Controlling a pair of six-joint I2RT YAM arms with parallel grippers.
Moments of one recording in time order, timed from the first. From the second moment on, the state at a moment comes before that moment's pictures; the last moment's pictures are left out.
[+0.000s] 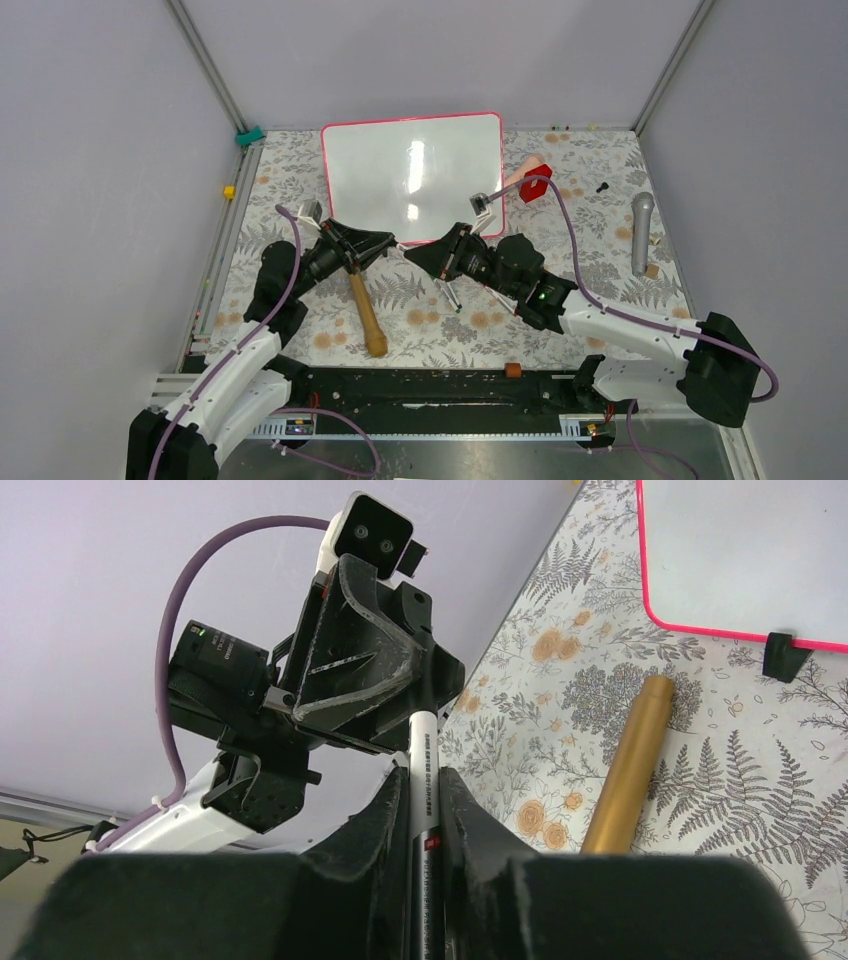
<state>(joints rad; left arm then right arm) -0.35 0.77 0.42 0.40 0.52 -1.55 0.96 1.17 0.70 0.45 -0.05 0.94</state>
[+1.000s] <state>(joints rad) -0.53 0.92 0.43 0.01 0.26 -1.08 0.95 0.86 0.83 -0.50 0.28 0.63</state>
